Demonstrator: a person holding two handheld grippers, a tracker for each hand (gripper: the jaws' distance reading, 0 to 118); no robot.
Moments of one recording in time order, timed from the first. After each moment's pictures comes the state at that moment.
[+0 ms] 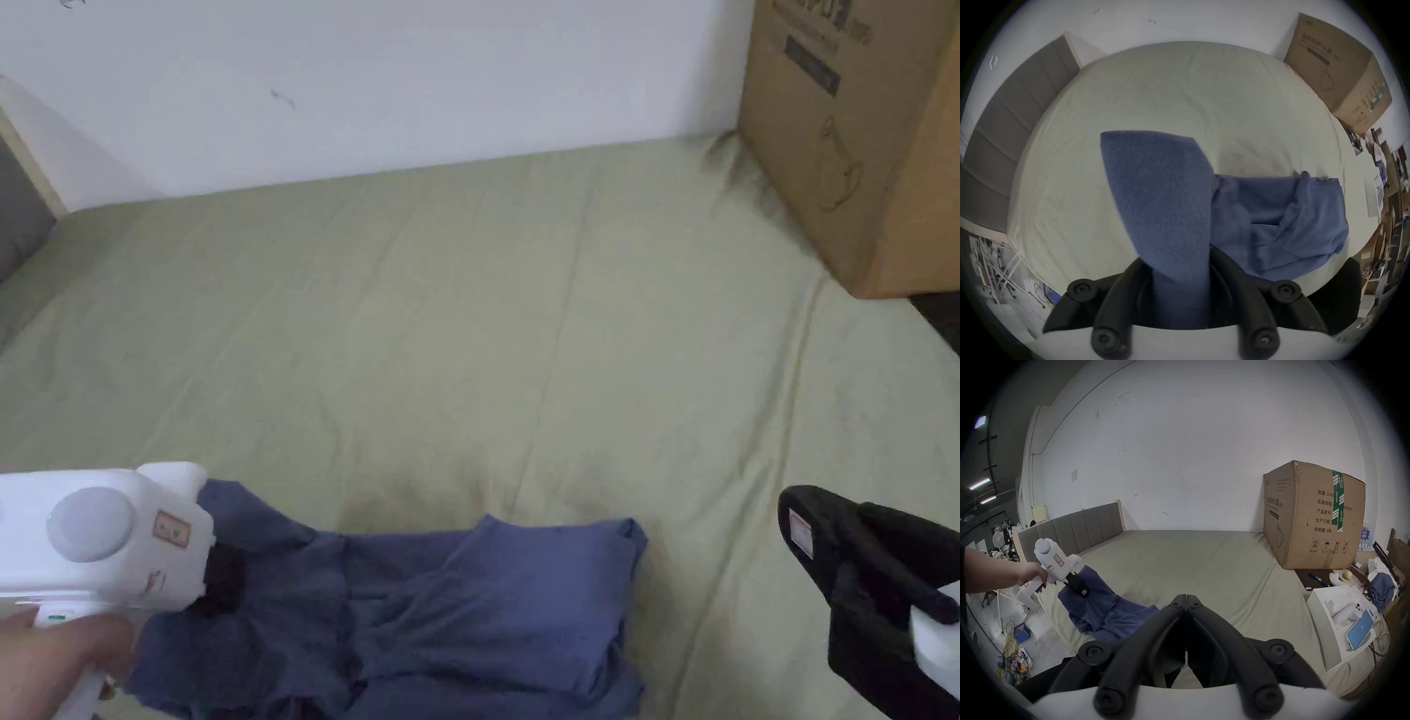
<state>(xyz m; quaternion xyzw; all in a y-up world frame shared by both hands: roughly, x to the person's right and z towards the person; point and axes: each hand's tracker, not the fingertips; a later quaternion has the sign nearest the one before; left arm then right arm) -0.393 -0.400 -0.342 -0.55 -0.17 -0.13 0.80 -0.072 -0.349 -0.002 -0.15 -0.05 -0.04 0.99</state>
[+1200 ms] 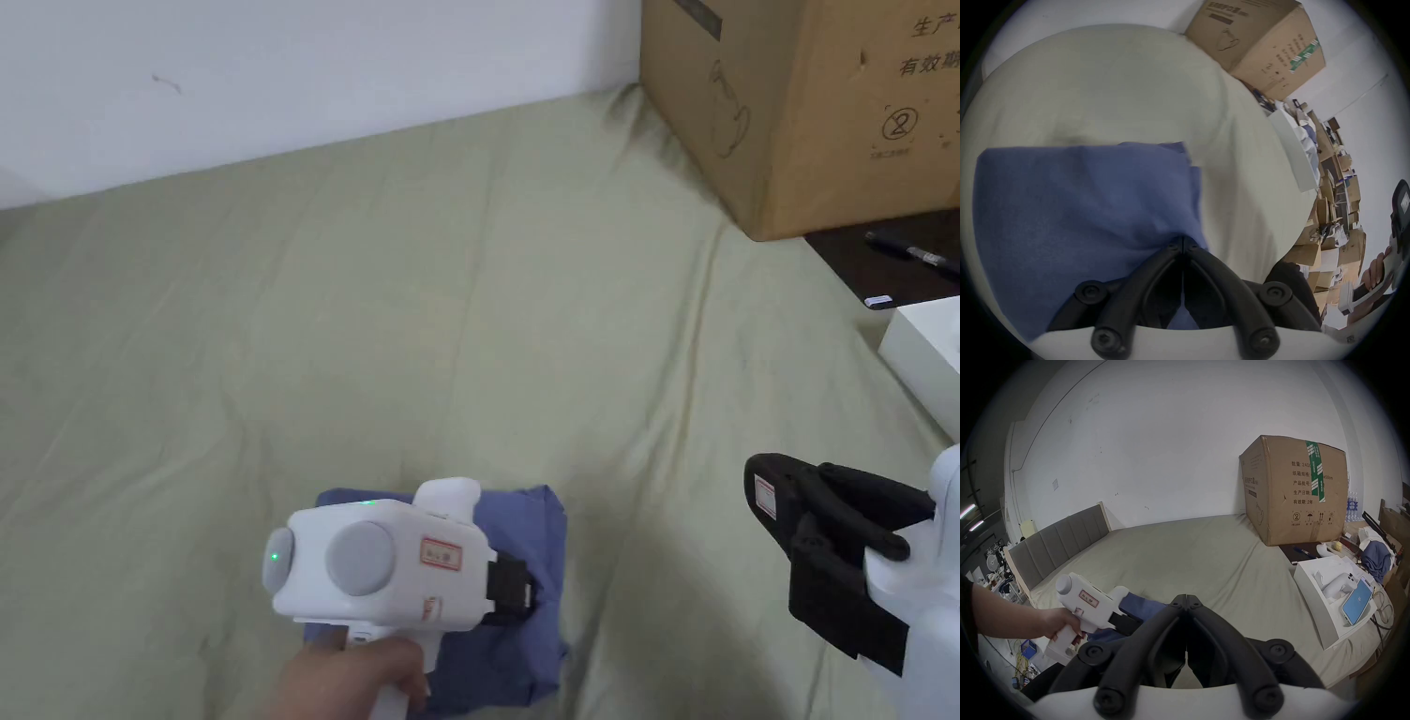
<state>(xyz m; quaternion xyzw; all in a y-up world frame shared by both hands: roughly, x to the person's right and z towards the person) -0.189 -0.495 -0.259 -0.57 -0.44 -0.04 0.70 -0.028 -0.368 0.017 -0.18 -0.10 -0.10 0.97</state>
